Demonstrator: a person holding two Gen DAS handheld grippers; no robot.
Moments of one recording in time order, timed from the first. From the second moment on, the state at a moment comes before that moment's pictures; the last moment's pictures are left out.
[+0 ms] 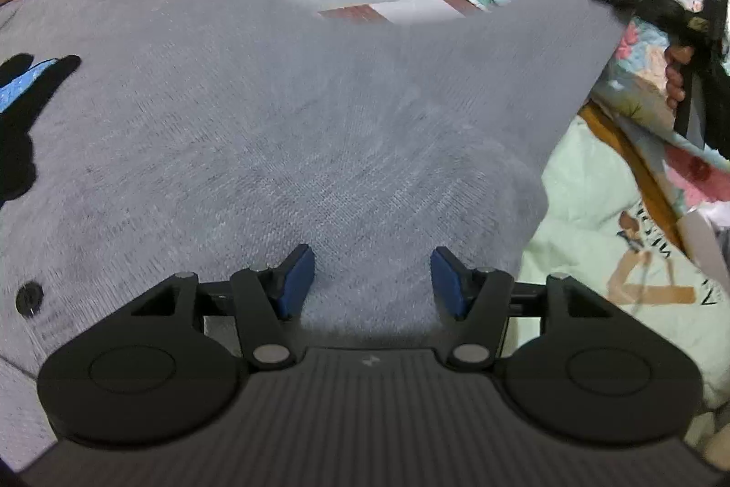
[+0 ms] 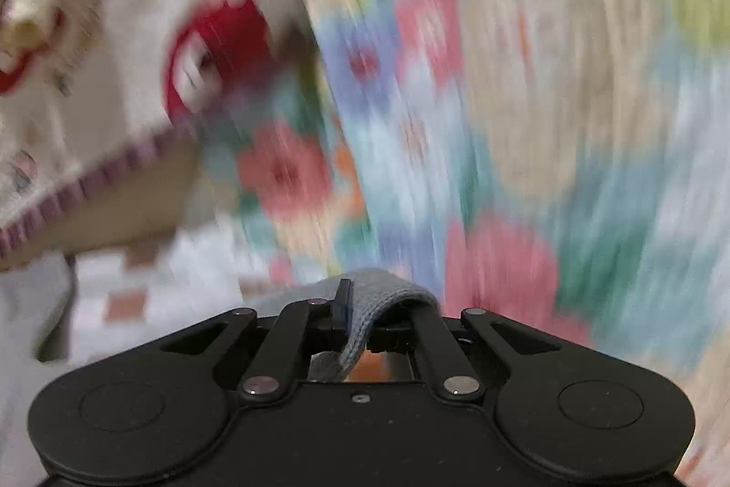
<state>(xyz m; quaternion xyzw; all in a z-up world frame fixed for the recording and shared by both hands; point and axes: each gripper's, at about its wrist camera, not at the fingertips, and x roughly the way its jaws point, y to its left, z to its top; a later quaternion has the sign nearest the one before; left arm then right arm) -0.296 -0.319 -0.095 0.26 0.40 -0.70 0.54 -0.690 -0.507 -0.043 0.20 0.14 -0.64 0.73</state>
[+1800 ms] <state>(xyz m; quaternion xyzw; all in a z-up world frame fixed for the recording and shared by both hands) -0.234 -0.299 -0.079 0.21 0.43 -0.60 0.64 -0.663 -0.534 -0.091 0.36 0.22 -0.57 0.70</state>
